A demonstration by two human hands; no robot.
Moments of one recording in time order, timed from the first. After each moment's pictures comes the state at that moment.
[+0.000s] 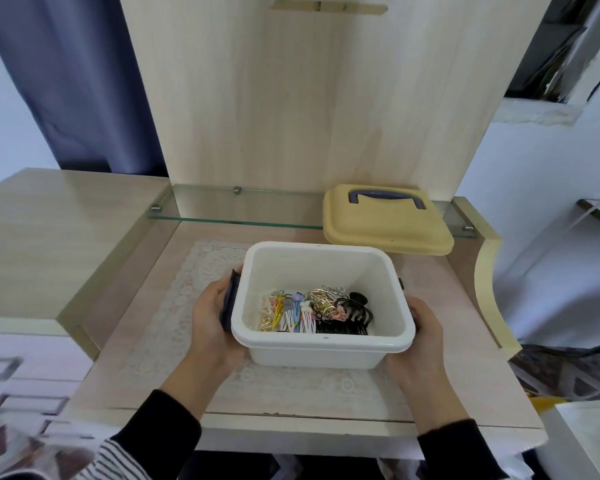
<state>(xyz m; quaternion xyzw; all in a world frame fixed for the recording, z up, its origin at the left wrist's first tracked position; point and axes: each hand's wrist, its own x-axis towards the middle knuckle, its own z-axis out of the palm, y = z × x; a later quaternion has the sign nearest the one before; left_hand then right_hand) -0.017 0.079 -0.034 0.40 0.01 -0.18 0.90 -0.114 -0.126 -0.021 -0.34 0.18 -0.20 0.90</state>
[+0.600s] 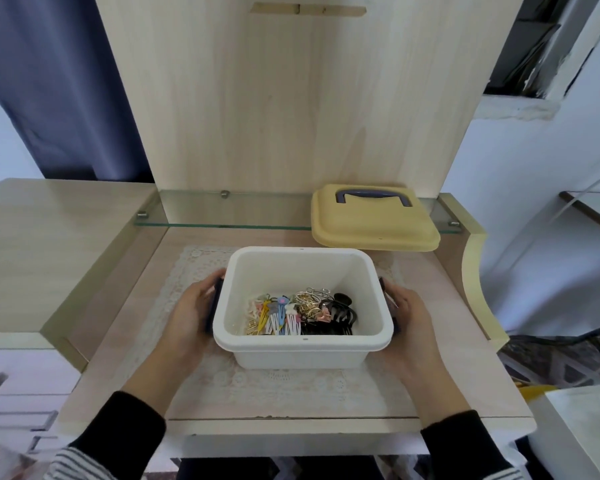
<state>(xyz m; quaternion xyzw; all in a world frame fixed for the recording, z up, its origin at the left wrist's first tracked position) 0.005 0.099 -0.029 0.59 0.02 -0.17 0.79 -0.110 -0.141 -0.026 -0.36 0.18 -0.13 0.91</state>
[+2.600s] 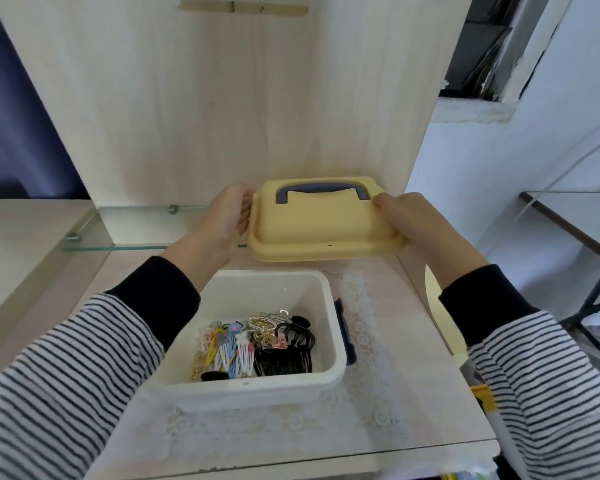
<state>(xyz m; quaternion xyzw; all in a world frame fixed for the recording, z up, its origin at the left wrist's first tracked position) 0.078 -0.047 0.078 0.65 -0.05 -0.16 0.74 -0.023 -0.259 0.093 -0.82 0.35 -0.14 0.44</state>
